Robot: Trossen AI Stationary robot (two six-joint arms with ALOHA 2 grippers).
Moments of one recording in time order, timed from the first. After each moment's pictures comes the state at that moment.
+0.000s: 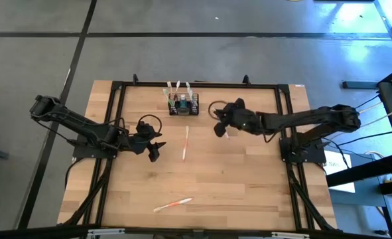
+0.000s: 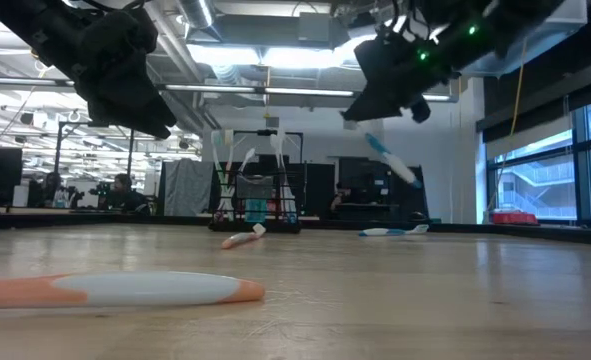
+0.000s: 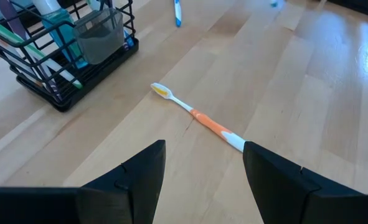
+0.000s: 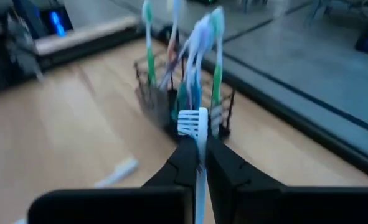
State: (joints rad) left arm -0.30 0.99 0.52 -0.27 -0.59 -0.67; right arm -0.05 1.38 0.75 0.14 0.51 0.30
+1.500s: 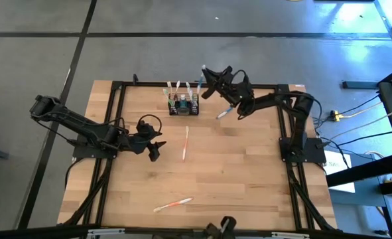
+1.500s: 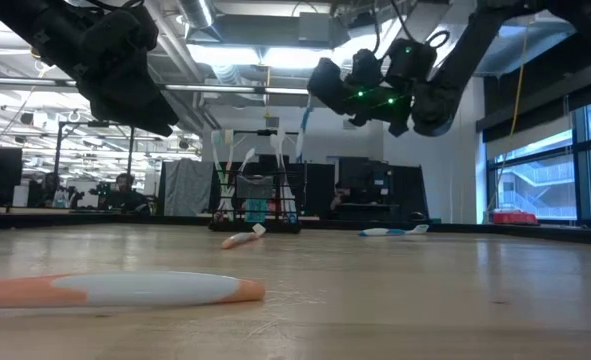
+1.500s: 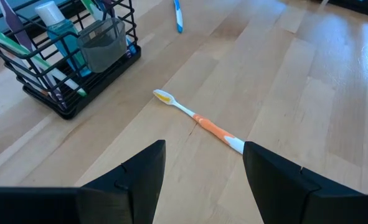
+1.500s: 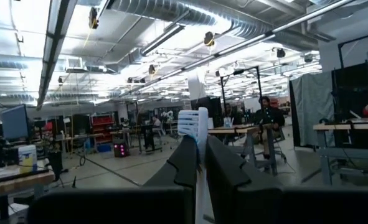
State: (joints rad) left arm -0.30 0.99 0.52 -0.26 -0.61 -0.63; right arm -0.46 1.93 0.92 1.43 0.16 0.07
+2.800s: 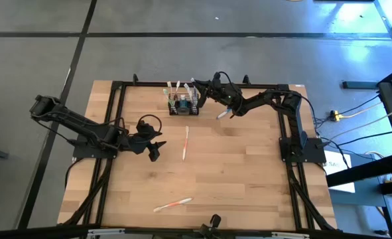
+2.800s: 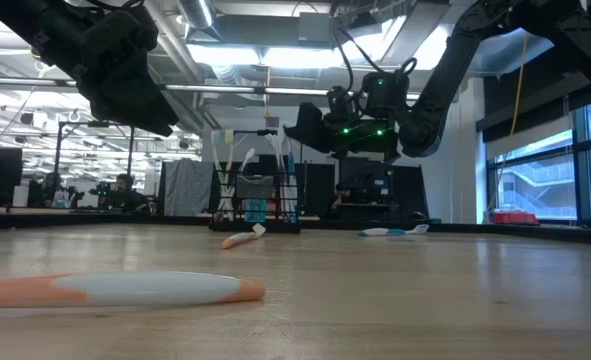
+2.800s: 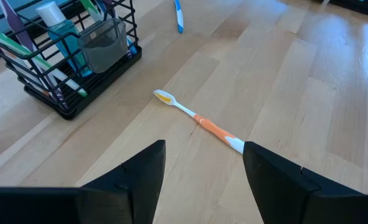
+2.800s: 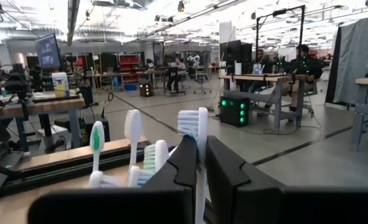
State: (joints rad) left arm -0.30 0.99 0.52 -0.26 -0.61 -0.63; right arm -0.48 2.09 0.99 1.26 -0.02 0.05
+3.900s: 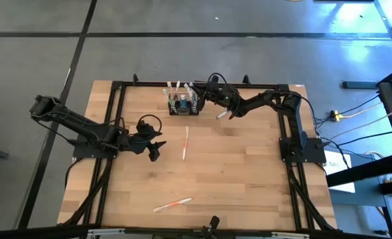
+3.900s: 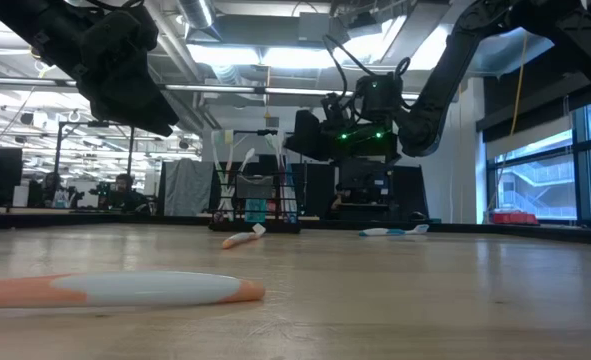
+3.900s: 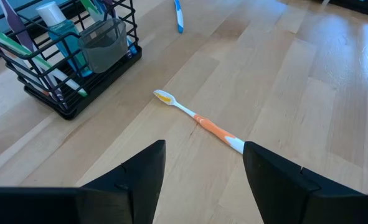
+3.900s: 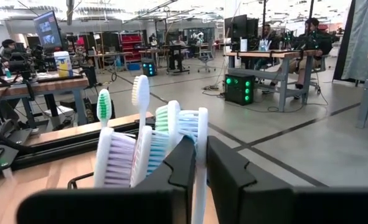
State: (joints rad) left arm -0.30 0.99 0.52 -0.26 -0.61 -0.63; right arm -0.46 2.09 0.99 1.16 -0.02 0.07
